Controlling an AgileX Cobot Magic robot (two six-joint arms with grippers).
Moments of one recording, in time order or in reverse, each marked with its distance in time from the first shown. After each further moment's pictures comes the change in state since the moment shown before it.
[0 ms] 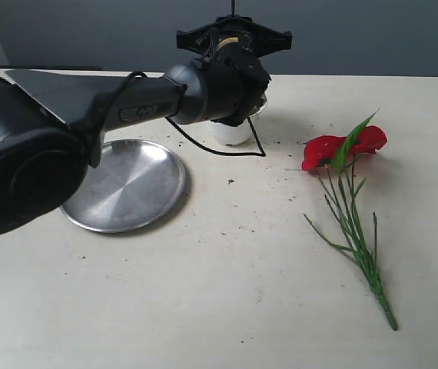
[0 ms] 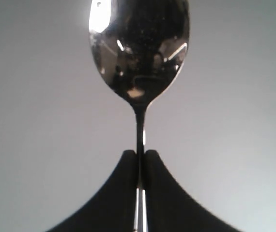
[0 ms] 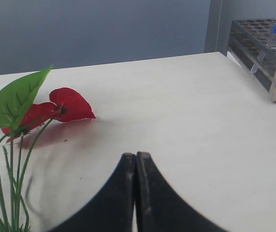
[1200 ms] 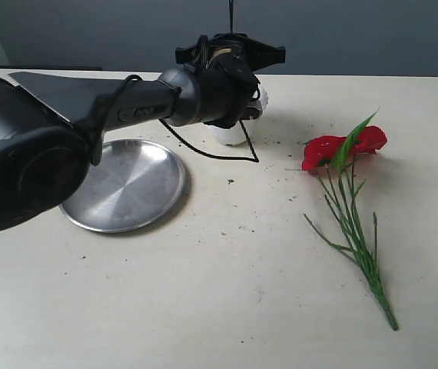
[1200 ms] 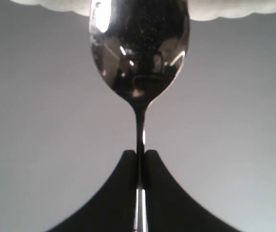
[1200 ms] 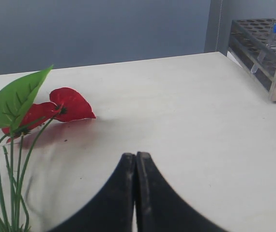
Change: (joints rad) left arm 0.030 0.027 0.000 -0.061 0.093 0.000; right arm 0.000 0.000 0.000 0.000 0.000 0.000
